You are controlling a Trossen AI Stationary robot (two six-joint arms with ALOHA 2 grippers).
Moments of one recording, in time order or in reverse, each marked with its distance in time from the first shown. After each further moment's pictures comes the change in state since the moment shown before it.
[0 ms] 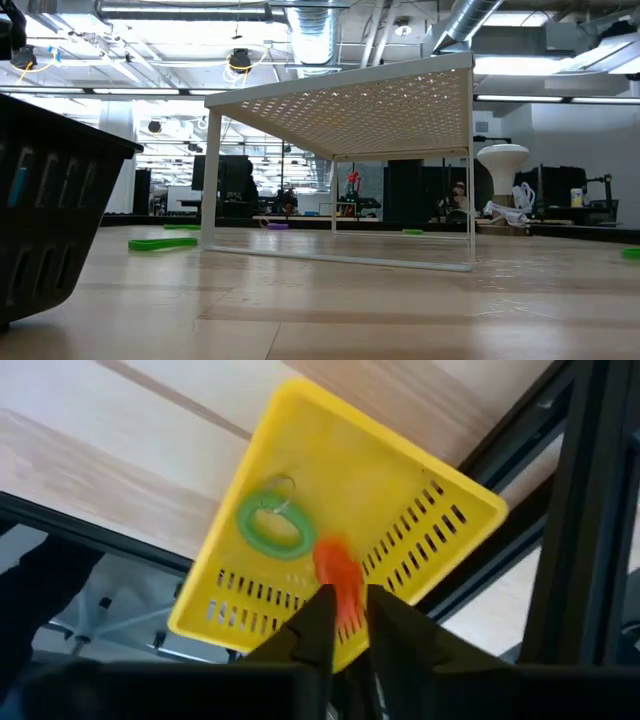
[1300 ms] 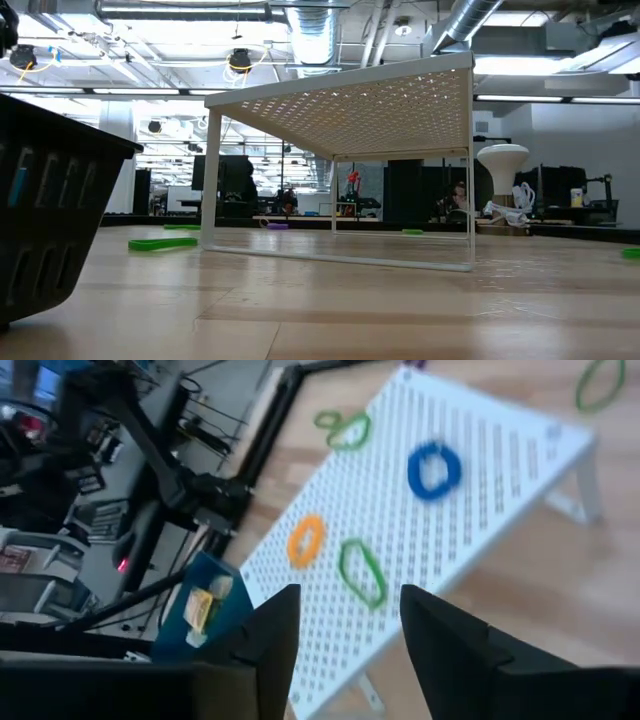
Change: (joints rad) left arm 0.068 0.000 0.000 0.000 0.001 -0.005; right arm -0.269 -0.483 0.083 -0.039 1.211 -0.316
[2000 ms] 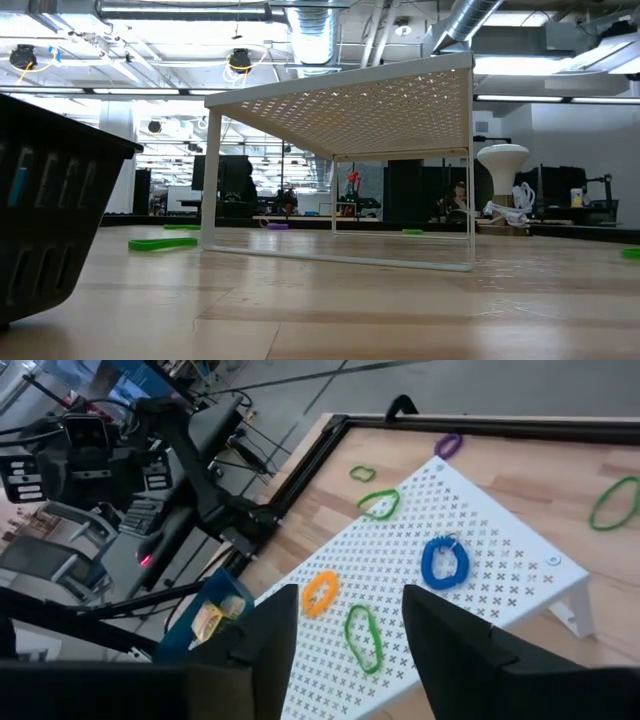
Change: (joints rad) left arm 0.265 -0.001 0.000 -0.017 0.193 -0.073; right arm -0.101 -0.159 0.000 0.115 0.000 -0.436
